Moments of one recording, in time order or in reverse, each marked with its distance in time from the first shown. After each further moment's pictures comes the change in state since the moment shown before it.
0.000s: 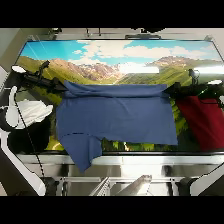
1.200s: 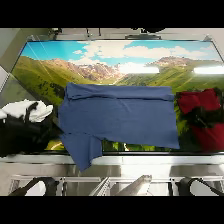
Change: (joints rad) left arm 0.105 1.126 -1.398 0.164 0.115 -0.211; right arm -0.208 0.842 -0.756 -0.333 0.097 0.149
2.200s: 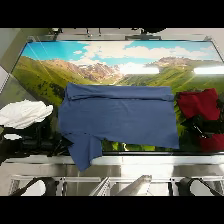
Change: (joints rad) left arm 0.074 -0.137 -0.262 -0.179 0.224 0.197; right arm -0.039 0.070 -0.142 0.034 -0.115 0.007
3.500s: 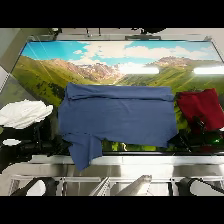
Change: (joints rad) left arm 0.001 0.145 -0.081 -0.060 0.075 0.138; right arm 0.035 -0.209 -0.158 -0.013 0.043 -0.088
